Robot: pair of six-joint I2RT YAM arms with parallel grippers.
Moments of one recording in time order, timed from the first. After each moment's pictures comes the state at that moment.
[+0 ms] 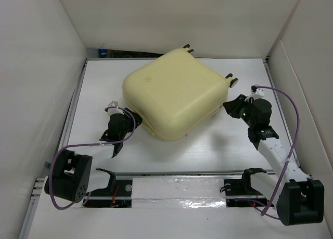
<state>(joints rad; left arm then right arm) -0.29 1.22 0.27 0.49 -0.06 -0.88 0.07 0.96 0.54 0.15 -0.27 0.51</state>
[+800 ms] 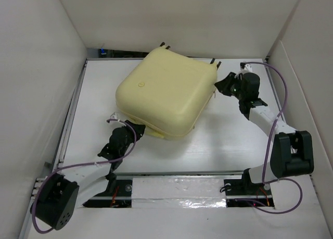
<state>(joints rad) -0.46 0.97 0.12 0.48 -0.17 -0.95 0.11 1.42 0.88 0.25 -0.28 0.51</state>
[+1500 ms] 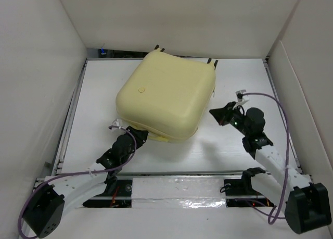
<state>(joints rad) -0.69 0.74 0.07 0.27 -0.37 -1.07 0.20 0.94 0.47 0.35 -0.41 0.46</state>
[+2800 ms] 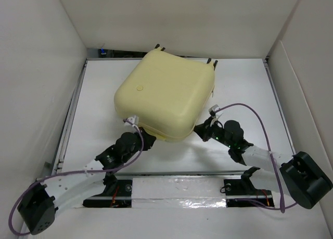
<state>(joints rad) -0.76 0.69 0.21 0.04 -0.21 -0.80 0.57 1.13 0.25 0.71 -0.28 0.27</state>
